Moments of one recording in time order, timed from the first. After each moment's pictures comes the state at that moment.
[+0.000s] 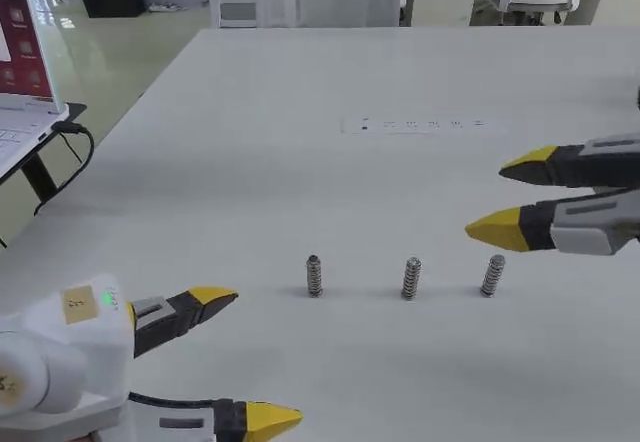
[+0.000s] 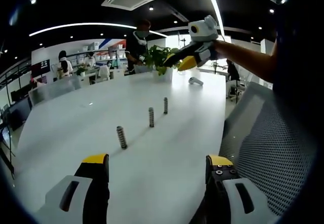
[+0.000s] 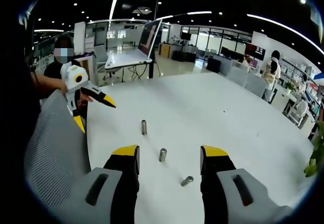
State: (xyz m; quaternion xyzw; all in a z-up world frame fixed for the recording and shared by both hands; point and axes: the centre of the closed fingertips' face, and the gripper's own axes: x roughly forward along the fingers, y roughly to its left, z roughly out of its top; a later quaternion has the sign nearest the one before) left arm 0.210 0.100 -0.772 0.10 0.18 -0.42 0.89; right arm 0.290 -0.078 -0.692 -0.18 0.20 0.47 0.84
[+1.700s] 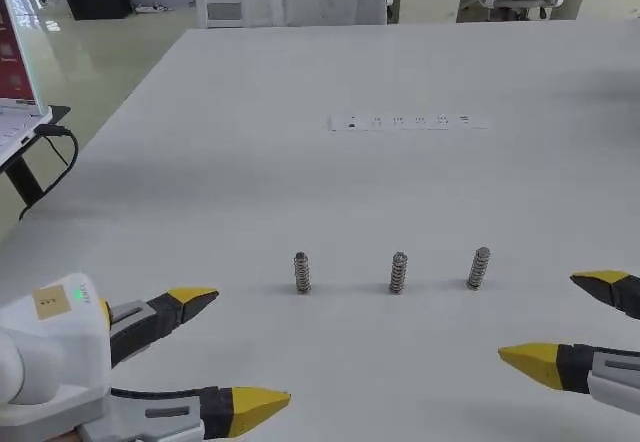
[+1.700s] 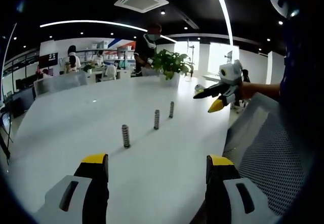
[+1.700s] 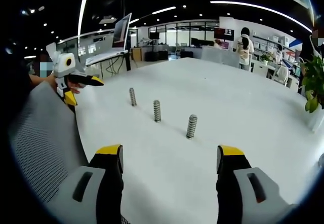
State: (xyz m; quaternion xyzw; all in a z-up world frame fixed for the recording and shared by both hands) left arm 0.217 0.105 -0.774 0.05 0.18 -0.40 0.90; right arm 0.254 -0.134 -0.782 -0.10 0.23 0.37 0.90
